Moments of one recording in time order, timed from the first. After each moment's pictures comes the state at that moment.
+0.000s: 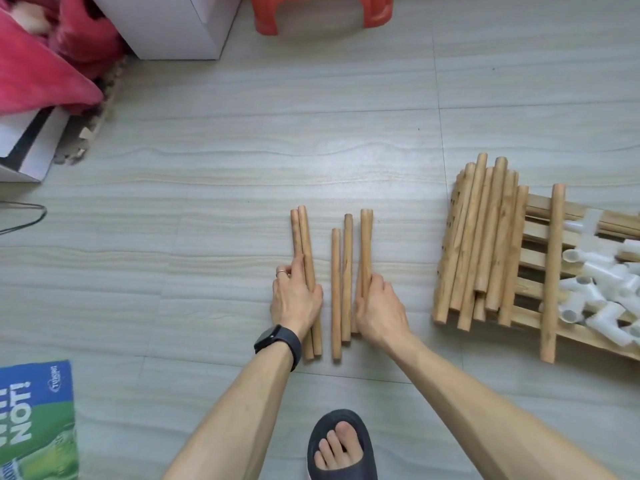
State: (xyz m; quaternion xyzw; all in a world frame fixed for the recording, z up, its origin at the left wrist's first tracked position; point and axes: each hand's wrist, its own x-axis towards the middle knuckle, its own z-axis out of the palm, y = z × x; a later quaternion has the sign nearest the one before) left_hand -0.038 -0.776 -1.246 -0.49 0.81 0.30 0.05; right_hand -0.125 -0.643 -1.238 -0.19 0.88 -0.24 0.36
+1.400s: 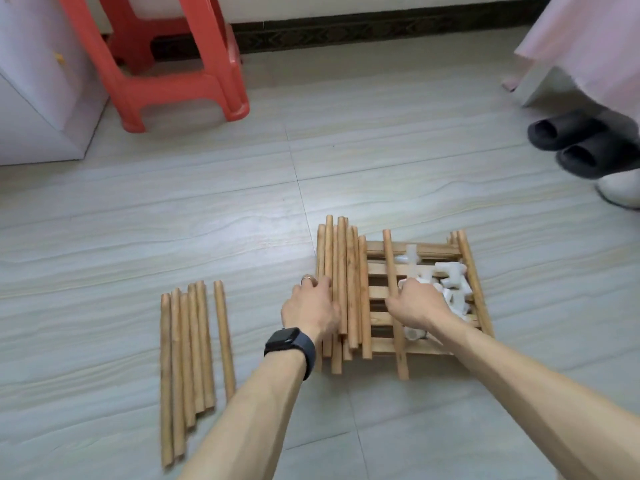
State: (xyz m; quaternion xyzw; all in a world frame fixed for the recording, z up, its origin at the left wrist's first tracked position) left_hand -0.226 -0.639 -1.164 -0.22 0.93 0.23 0.16; right_hand -0.315 -0.467 -1.156 -0.05 0.95 -0.09 0.29
